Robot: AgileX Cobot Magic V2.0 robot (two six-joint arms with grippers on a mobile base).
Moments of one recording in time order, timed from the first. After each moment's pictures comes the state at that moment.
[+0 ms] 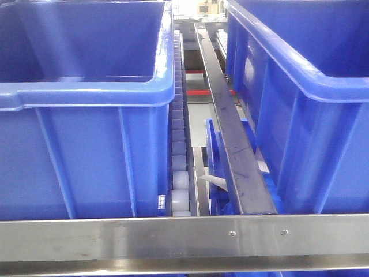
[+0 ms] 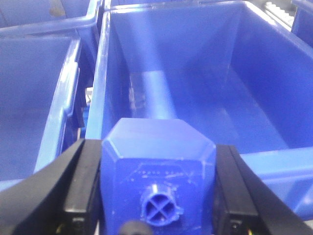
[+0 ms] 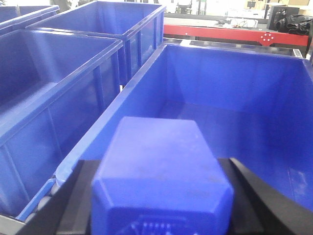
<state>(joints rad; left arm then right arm) -0.08 0.04 -0.47 -0.01 0.66 0.04 0.56 -0.01 -0.46 -0.39 0.61 0.34</state>
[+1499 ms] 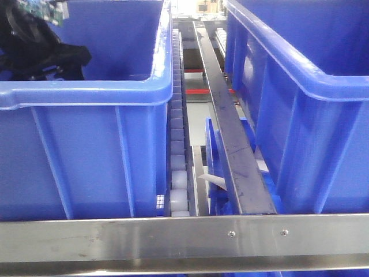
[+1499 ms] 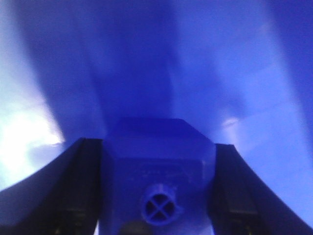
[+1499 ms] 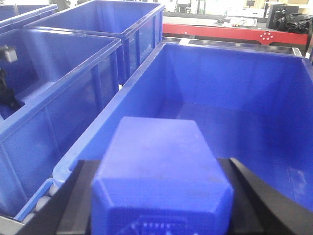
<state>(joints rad) -0.18 1.87 -1.43 -0.31 0.74 0.27 0.56 -0.01 -0.46 -0.39 0.61 0.34</state>
